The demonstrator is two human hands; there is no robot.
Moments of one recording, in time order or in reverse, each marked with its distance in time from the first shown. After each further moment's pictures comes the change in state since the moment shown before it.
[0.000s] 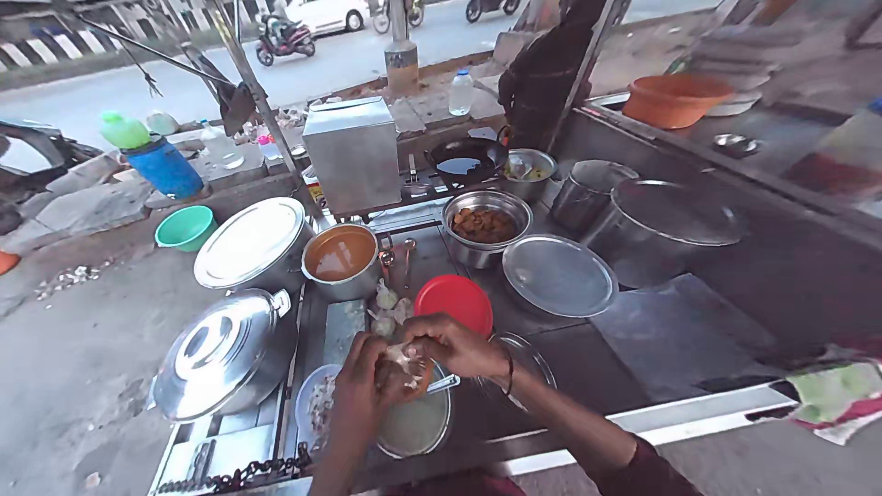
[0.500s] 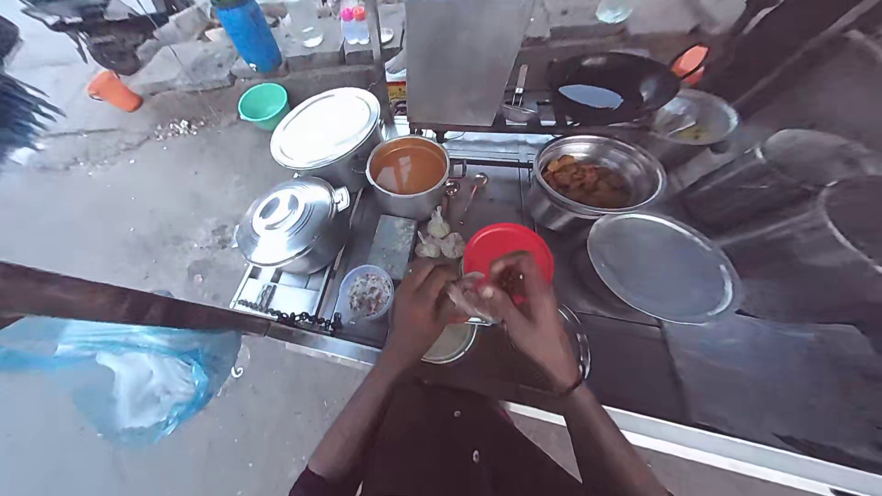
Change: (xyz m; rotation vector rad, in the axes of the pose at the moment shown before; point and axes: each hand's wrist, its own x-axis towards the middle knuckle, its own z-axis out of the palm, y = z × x) left_hand -0.017 -0.007 0.027 -0.033 0.174 -0.028; right_hand -0.030 -0.008 0.037 -0.238 0.369 0.231
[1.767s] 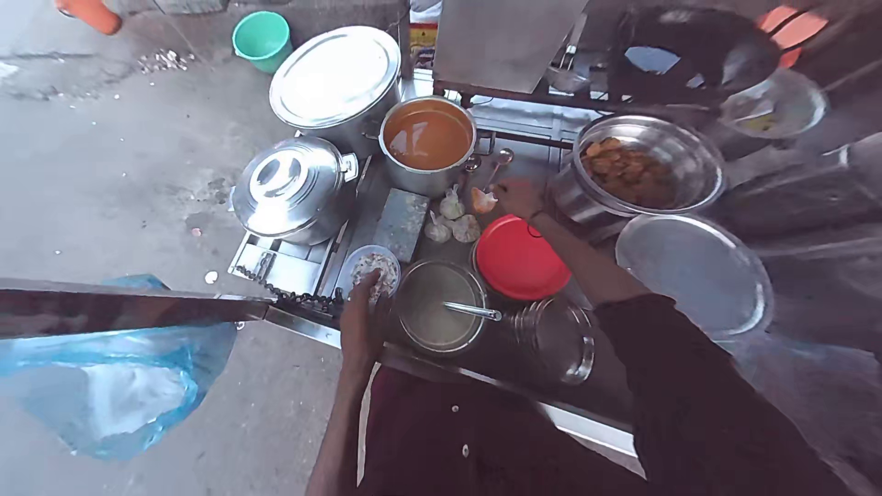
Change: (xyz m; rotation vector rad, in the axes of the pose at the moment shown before) left_hand -0.108 -0.097 -0.051 0.337 -0.086 -0.666; right_hand 0.185 0.277 0.004 -0.687 -0.337 0.093
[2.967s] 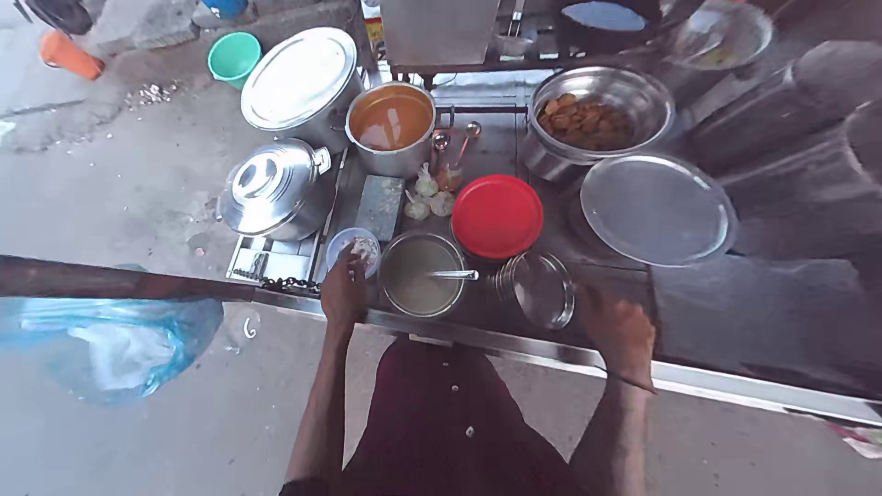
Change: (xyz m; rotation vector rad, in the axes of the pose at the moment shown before) left_hand 0.000 0.018 0.003 0.264 -0.148 -0.076; right_hand -0.387 -0.065 -0.077 -0.117 0.063 0.814
